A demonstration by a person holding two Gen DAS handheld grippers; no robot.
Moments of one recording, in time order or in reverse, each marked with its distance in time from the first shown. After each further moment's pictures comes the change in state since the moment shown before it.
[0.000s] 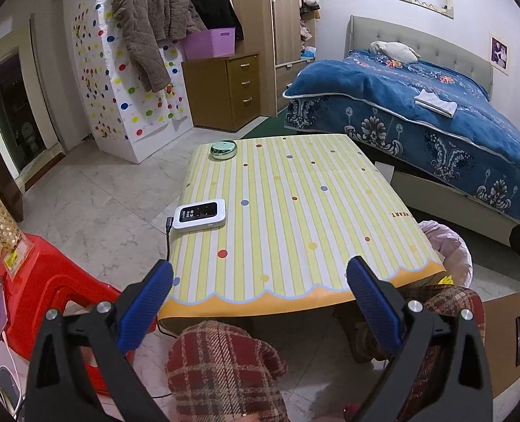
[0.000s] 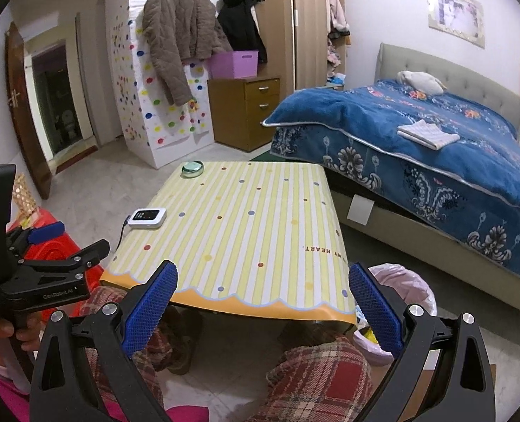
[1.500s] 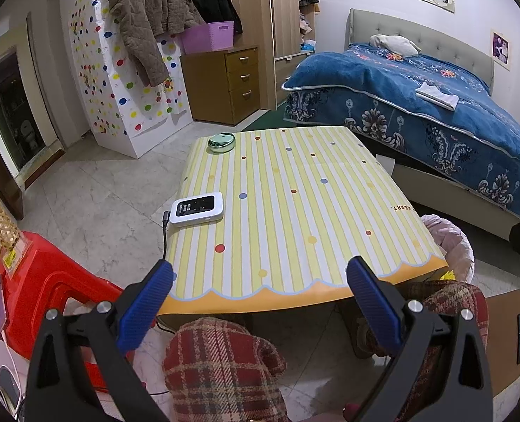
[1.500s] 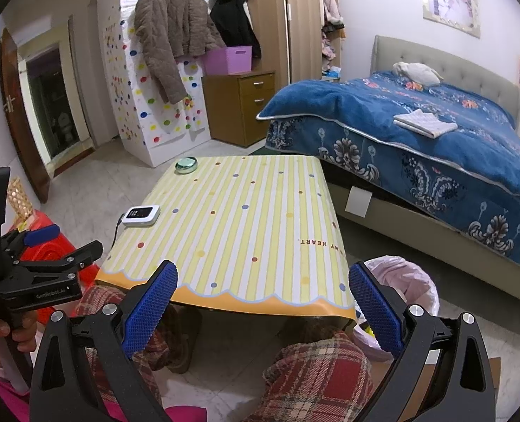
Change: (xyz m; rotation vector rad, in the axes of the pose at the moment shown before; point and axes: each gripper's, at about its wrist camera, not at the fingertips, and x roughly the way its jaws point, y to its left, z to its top) left arm 0.011 -0.004 -0.006 0.006 0.024 -0.001; right arm 0.008 -0.004 -0.010 0.025 0.012 -0.006
